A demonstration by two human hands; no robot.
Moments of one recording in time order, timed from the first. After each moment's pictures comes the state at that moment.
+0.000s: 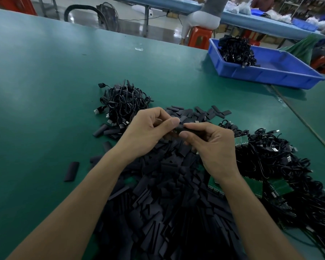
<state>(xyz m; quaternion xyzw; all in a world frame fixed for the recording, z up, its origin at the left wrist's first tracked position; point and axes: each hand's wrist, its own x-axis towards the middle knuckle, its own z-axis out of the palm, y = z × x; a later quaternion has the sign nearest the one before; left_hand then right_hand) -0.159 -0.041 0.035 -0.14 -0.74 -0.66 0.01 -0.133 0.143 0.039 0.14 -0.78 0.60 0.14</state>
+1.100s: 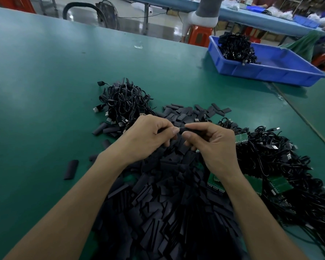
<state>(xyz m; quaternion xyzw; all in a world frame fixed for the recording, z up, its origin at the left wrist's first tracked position) -0.150 -0.044 0.040 -0.22 -0.86 -0.47 0.01 -0.135 0.150 0.032 0.13 -0.77 0.61 0.12</state>
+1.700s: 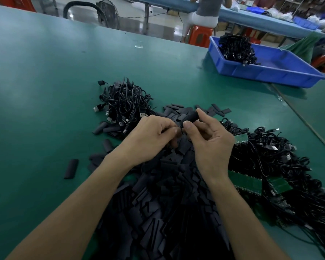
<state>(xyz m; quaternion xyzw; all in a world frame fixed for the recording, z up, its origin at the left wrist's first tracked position) -0.151 -0.036 0.036 -0.20 -0.86 -0.47 0.02 -0.133 0.128 0.023 0.03 -0.75 0.61 0.24</state>
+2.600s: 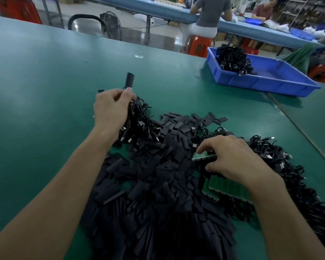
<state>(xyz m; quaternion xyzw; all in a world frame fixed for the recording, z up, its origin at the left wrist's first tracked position) -0.206 -0.077 0.049 0.11 -0.74 -0.62 0.23 -0.132 0.184 0.093 0.10 -0.99 0.01 -0.08</state>
